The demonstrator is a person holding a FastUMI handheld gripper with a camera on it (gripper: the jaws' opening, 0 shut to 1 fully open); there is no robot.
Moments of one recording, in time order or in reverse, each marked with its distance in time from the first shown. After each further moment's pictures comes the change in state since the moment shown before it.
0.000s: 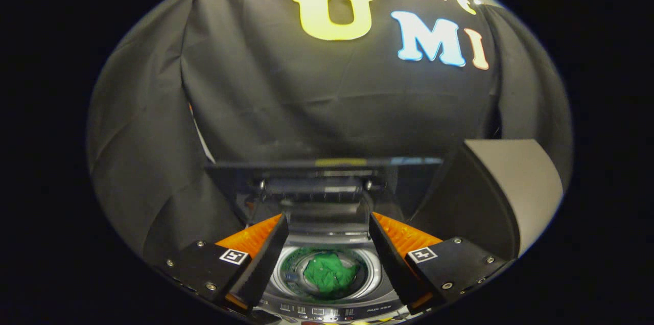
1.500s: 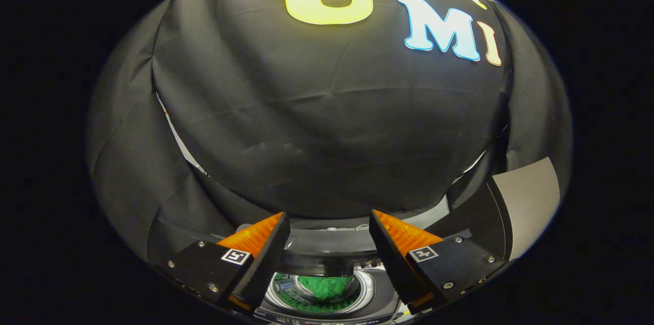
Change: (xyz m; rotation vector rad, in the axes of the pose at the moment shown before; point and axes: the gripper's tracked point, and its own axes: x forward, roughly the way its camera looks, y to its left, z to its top) arm 0.091 -0.014 0.028 -0.004 0.120 -0.006
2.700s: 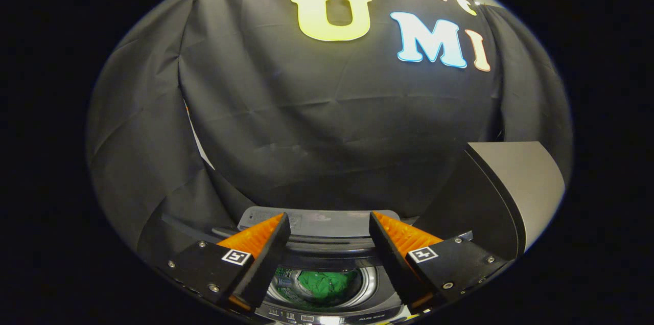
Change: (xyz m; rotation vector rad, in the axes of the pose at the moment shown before) arm -0.058 0.007 -0.076 -0.017 -0.147 0.020
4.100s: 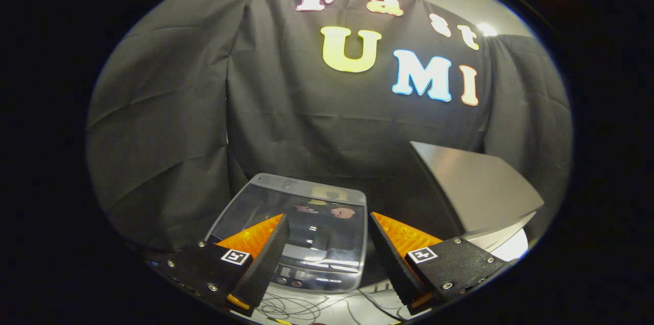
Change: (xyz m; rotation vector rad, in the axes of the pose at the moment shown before) arm -0.189 -0.063 -0.089 -0.201 -0.201 0.014
